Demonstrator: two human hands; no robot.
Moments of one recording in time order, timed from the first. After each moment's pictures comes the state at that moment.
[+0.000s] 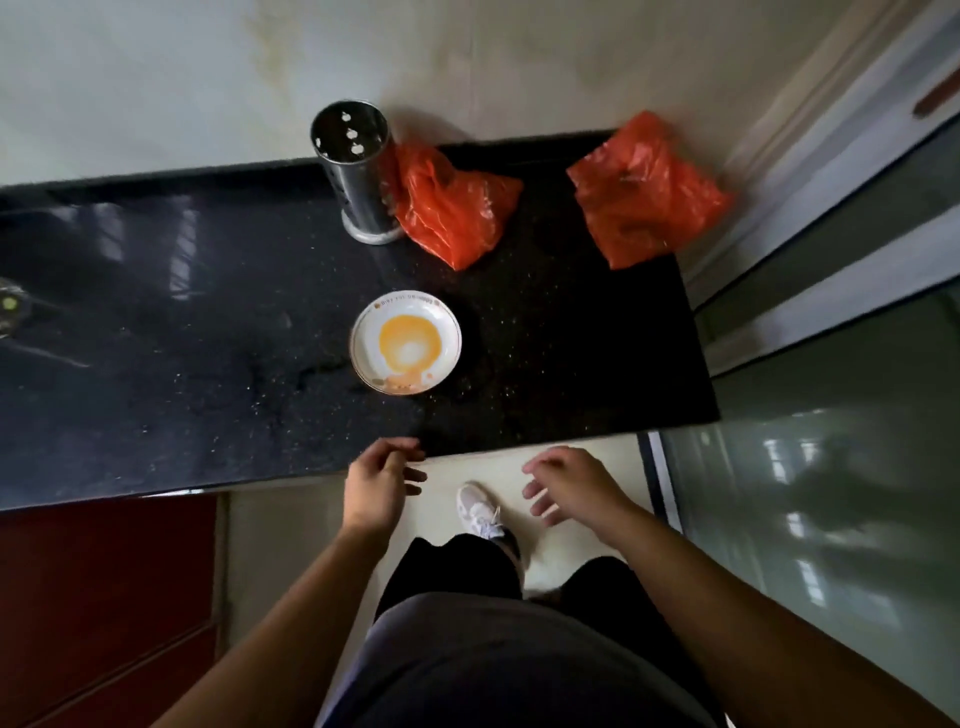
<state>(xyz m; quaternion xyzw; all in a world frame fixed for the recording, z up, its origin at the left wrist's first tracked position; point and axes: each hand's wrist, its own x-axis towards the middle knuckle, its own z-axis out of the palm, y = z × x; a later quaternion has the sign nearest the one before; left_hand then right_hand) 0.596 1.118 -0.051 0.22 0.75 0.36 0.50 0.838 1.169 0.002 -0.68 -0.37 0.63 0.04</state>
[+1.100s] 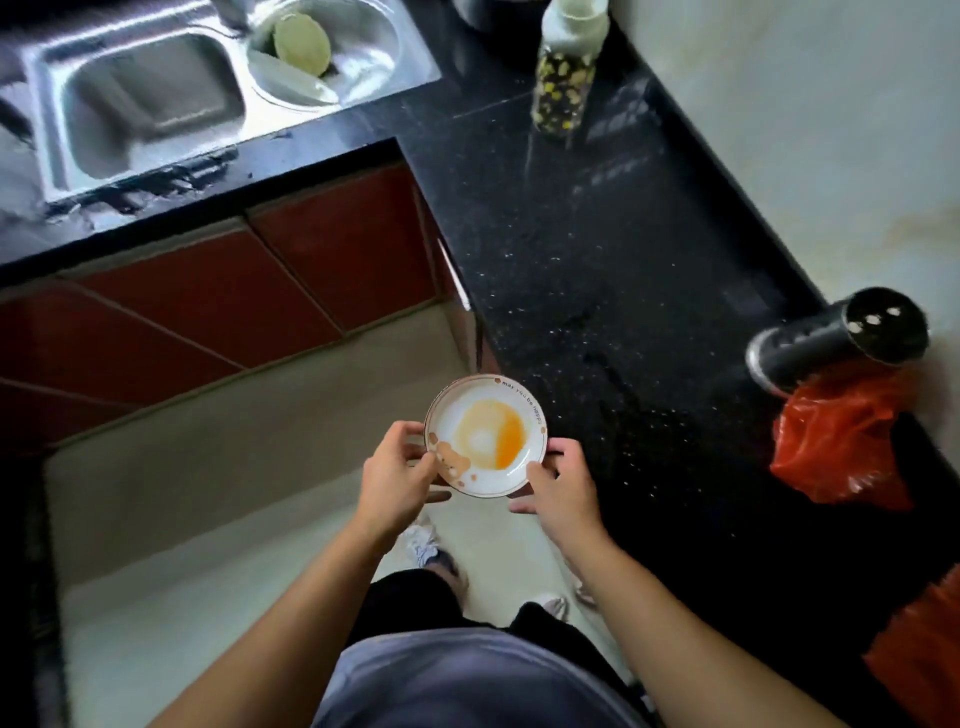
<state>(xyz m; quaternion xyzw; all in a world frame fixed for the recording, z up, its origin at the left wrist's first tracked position) 0.617 0.983 -0.001 -0.21 0.76 0.57 0.23 0.666 1.179 -0.010 -0.38 -0.68 0.62 -0.13</state>
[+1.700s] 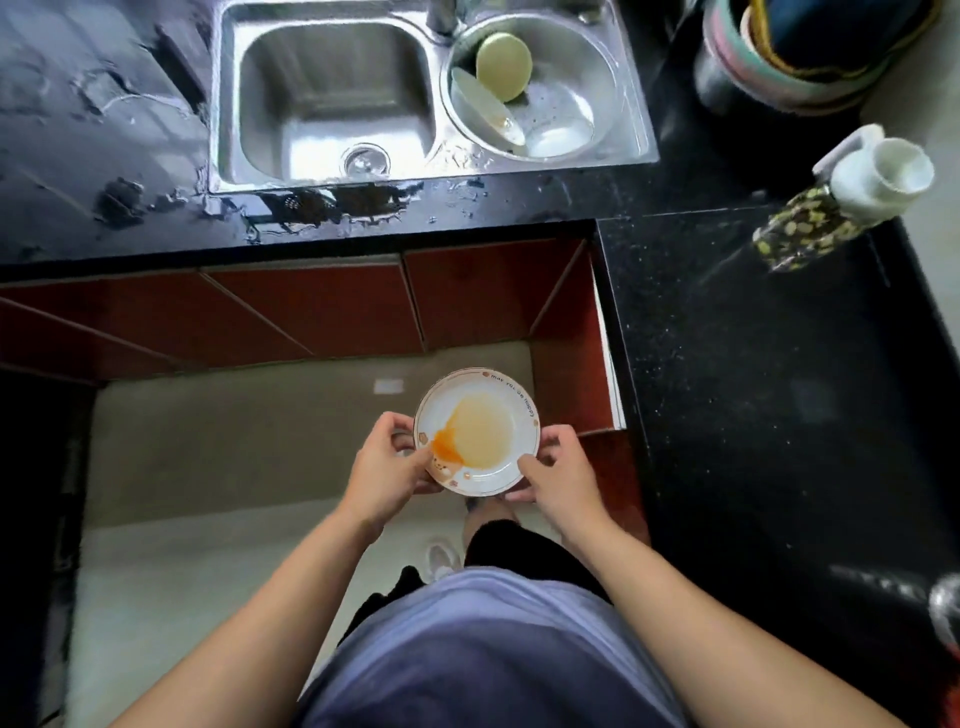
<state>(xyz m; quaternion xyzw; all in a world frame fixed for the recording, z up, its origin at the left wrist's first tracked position) 0.428 0.781 -0.023 -0.32 0.67 0.64 0.20 0.414 0.997 -0.007 -0.27 -0.73 0.59 -0.24</state>
